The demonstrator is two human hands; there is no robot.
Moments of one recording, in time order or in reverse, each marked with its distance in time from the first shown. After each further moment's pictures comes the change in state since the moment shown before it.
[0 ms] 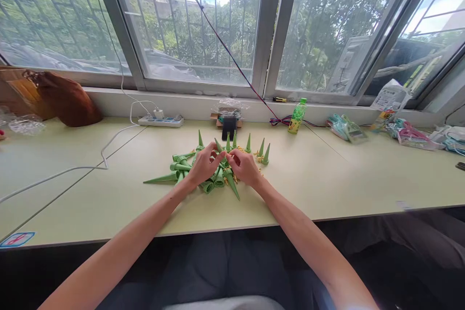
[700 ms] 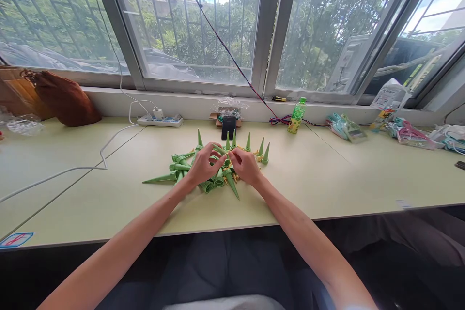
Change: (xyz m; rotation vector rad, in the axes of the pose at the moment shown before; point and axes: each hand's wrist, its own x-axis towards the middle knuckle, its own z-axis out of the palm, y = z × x) left_hand -0.003 0.005 -0.001 -0.117 -0.016 0.054; right_hand 0.001 0.005 -0.001 -0.017 0.059 -0.012
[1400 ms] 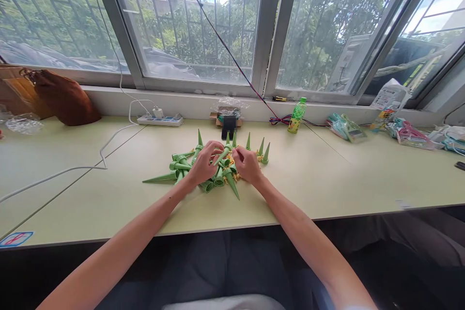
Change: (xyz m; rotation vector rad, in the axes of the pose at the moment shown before) left_hand 0.001 -0.007 0.000 0.010 -0.030 0.086; right_hand 0.002 -0.007 -0.003 -0.020 0.061 0.096
